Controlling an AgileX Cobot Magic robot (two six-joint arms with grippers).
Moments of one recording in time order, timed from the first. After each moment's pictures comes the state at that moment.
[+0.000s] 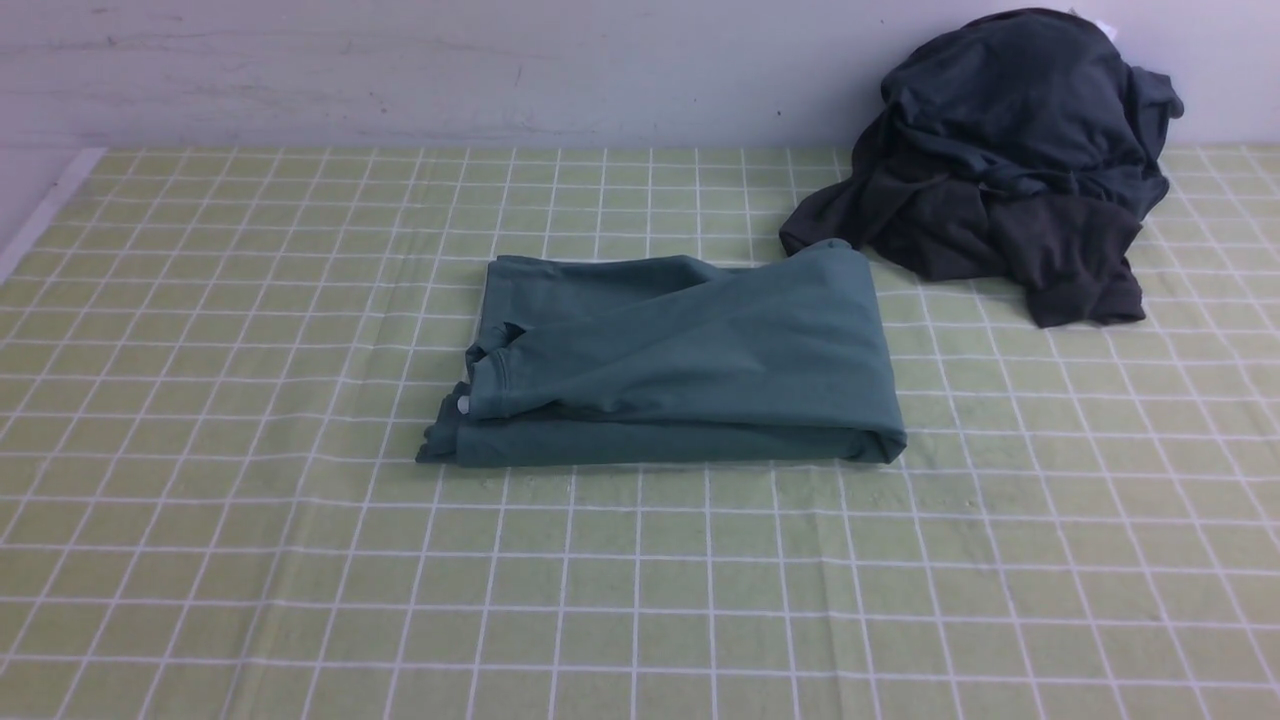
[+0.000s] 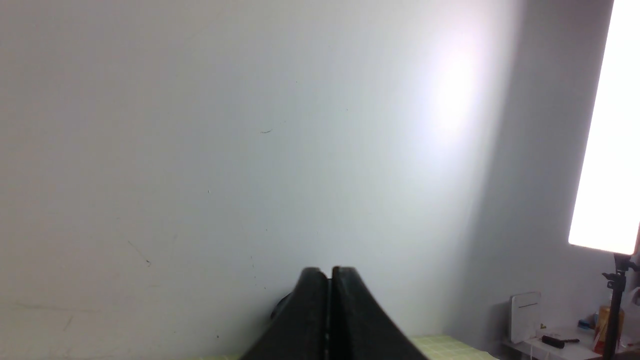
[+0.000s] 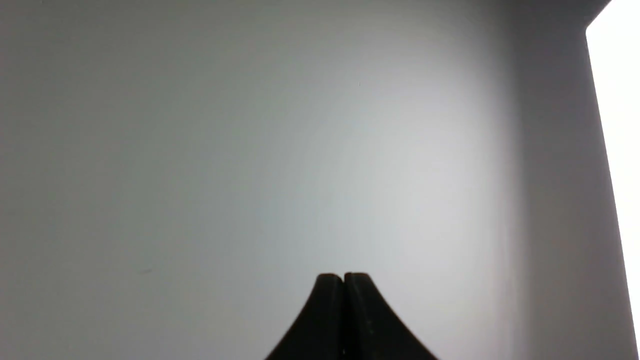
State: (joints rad) right arm 0.02 -0.01 0.02 0.32 -0.53 -0.37; left arm -0.26 -0.02 -0.27 -1.71 0.21 1.42
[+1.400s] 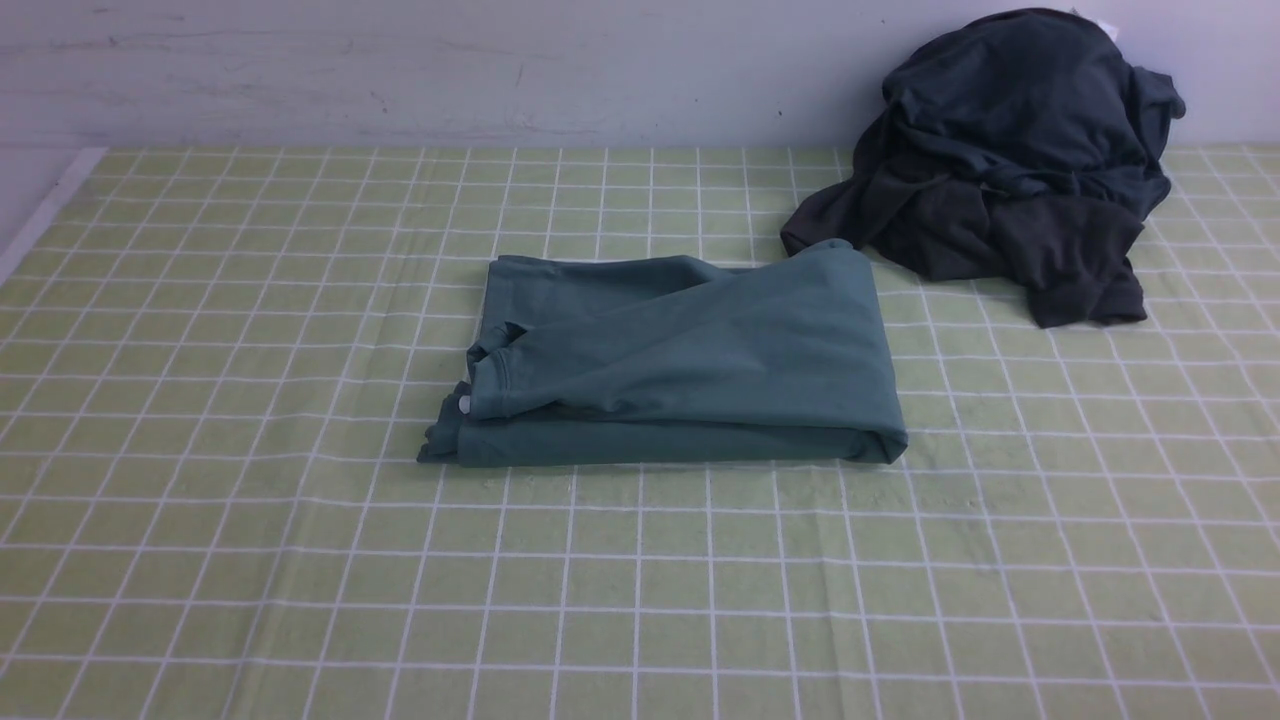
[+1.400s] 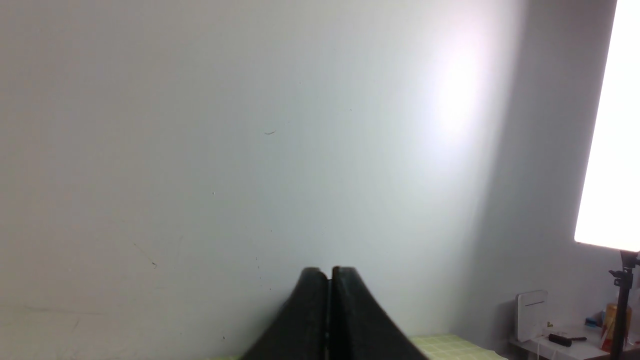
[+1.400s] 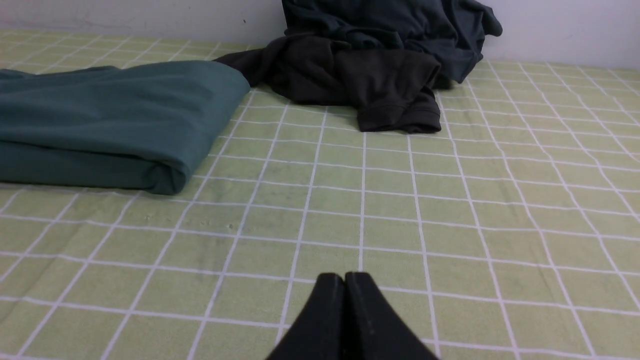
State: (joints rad) right arm 0.01 -0.01 0.02 0.00 0.37 0.00; left arm -0.26 -0.02 -0.27 -1.71 0.21 1.43
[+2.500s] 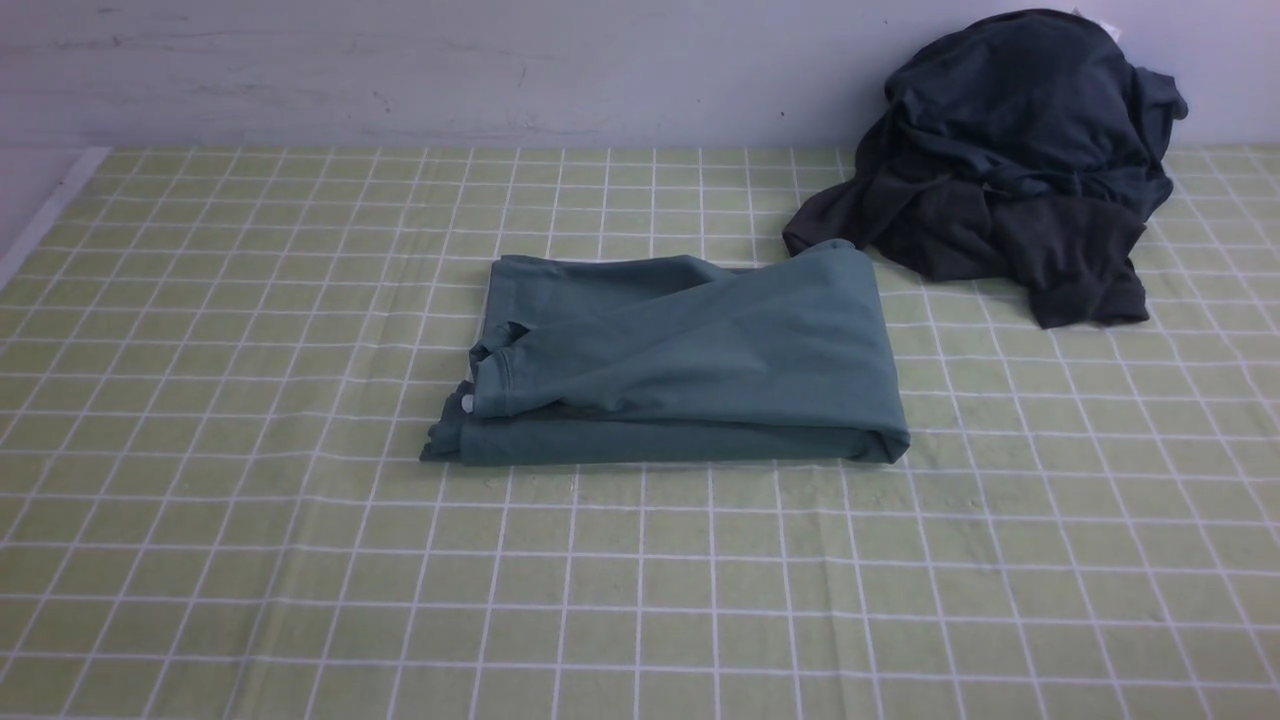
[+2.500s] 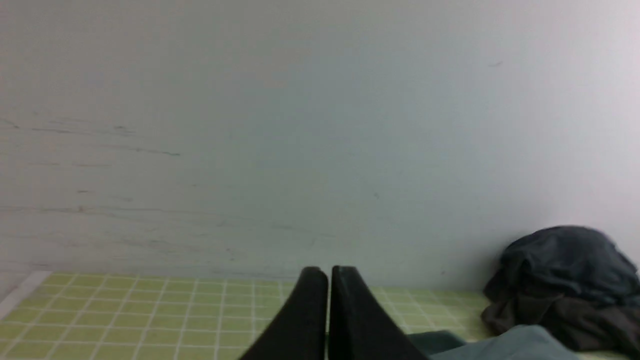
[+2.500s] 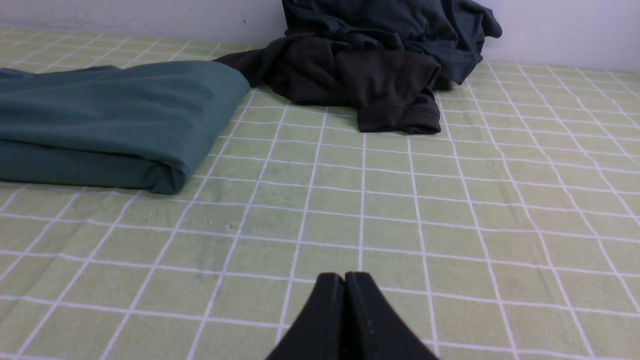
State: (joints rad) right arm 0.01 -0.01 0.02 0.00 0.37 0.00; left arm -0.25 -0.02 -0.13 -1.65 -0.16 1.54
